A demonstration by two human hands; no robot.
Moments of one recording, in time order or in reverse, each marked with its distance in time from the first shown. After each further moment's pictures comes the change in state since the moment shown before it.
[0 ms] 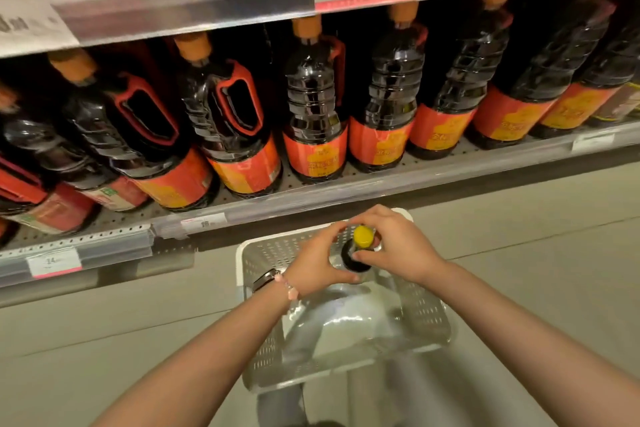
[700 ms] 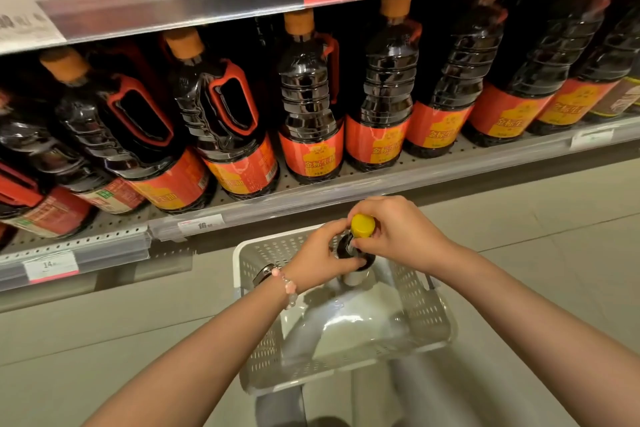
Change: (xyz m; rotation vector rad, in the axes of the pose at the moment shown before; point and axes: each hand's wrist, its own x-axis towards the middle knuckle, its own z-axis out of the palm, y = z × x) left_hand 0.007 0.014 0.002 -0.141 0.041 0.089; right_hand -0.002 -0.017 -0.026 0.010 0.040 -0.116
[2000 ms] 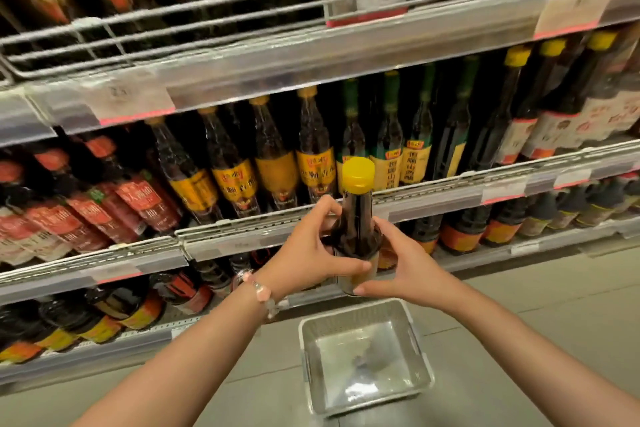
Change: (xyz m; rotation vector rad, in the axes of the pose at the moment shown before) left_hand -0.102 0.383 -0.204 -0.015 0.107 0.036; right_hand -0.077 -0.243 -0.237 0.476 0.039 -0.106
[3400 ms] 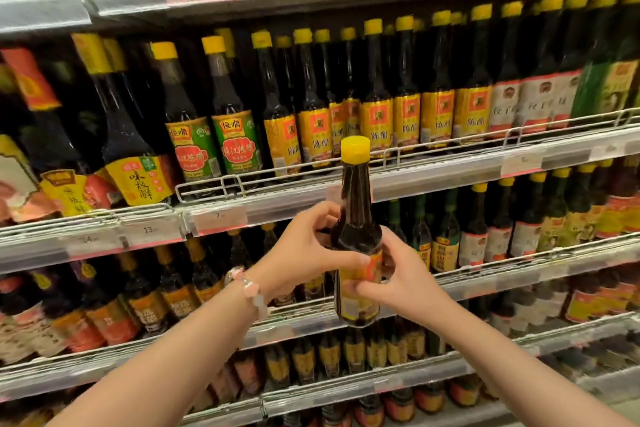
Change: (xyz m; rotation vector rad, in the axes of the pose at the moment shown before) left_hand -0.077 0.454 -0.230 0.066 0.111 0.257; right_hand -0.013 -0.467 -0.129 -0.046 0.289 -0.290
